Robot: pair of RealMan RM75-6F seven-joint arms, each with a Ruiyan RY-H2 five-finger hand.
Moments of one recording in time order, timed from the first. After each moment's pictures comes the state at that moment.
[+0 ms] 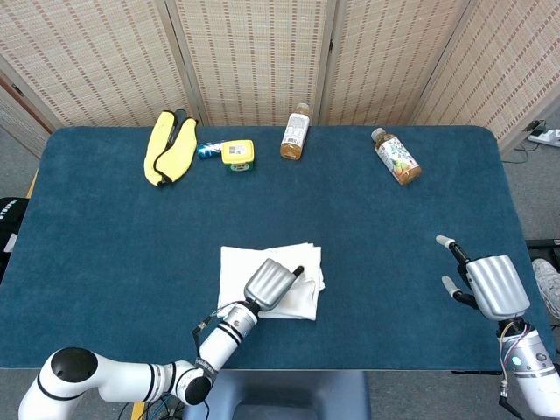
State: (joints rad) left arm -0.98 -1.95 -0.17 -1.36 1.00 1.02 0.84; right arm 0.22 -1.10 0.07 -1.60 -1.57 1.42 -0.04
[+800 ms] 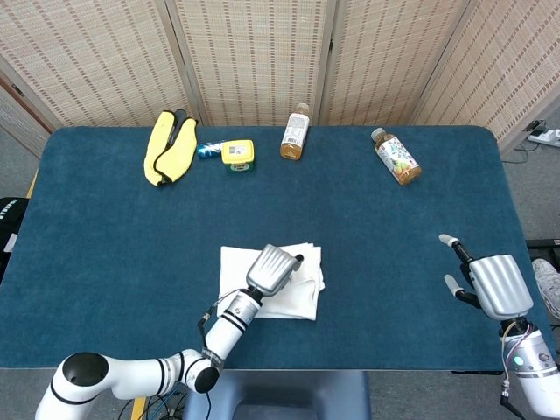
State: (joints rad) left arm -0.99 -2.02 -0.25 -1.17 1.12 1.03 0.58; right arm 0.22 -1.10 0.08 -1.61 -1.57 1.43 -0.04
